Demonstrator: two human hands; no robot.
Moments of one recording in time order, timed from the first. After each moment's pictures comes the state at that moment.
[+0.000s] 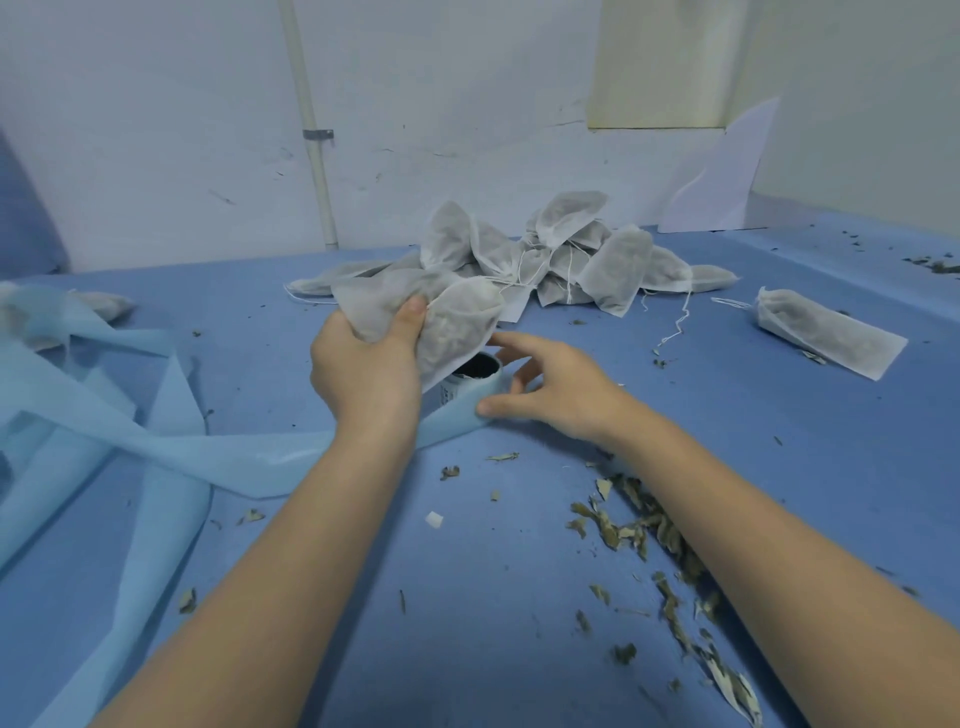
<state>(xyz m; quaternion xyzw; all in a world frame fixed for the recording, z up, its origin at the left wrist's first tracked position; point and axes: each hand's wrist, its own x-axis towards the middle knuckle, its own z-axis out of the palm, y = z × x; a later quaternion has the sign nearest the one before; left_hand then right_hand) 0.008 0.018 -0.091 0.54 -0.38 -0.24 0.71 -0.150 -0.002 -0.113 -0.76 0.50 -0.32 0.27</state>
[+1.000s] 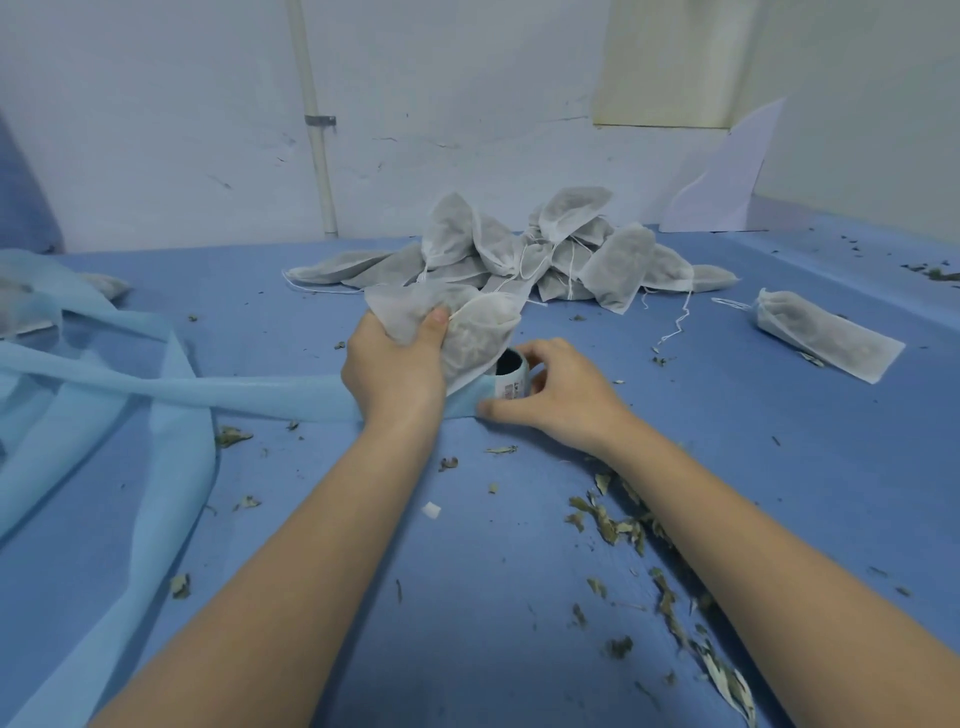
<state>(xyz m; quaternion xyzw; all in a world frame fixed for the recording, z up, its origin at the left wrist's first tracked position) -0.006 0.019 -0.096 0.60 -0.40 -0.26 0.64 -0.149 0.001 -0.126 -0.73 0.55 -0.34 0.21</state>
